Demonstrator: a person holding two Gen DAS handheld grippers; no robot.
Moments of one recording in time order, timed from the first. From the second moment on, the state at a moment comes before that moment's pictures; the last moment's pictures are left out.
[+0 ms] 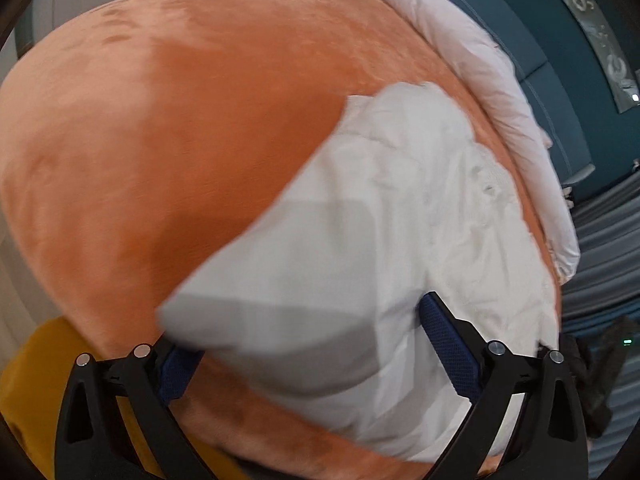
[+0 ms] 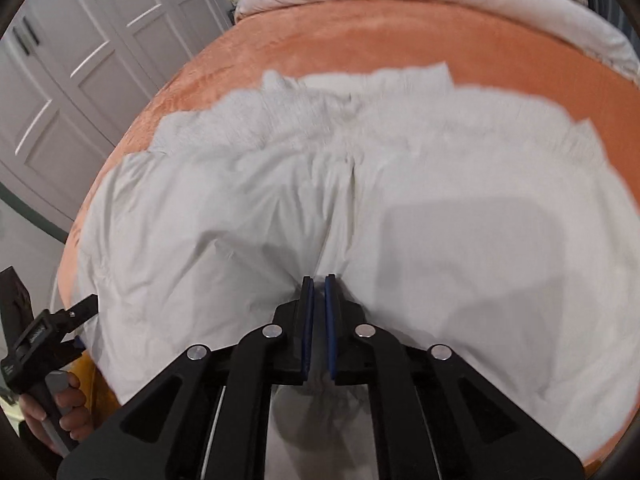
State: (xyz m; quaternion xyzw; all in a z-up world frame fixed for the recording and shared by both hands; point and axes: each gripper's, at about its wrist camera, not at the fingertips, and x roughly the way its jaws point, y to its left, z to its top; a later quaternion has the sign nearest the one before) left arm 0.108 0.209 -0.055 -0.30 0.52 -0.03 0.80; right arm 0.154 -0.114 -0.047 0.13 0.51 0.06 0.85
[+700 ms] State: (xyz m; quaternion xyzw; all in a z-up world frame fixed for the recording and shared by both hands) left arm 0.093 0.075 0.094 -0.08 0.44 -0.13 0.89; right arm 0.130 -0.121 -0.028 0.16 0.47 0.06 0.86
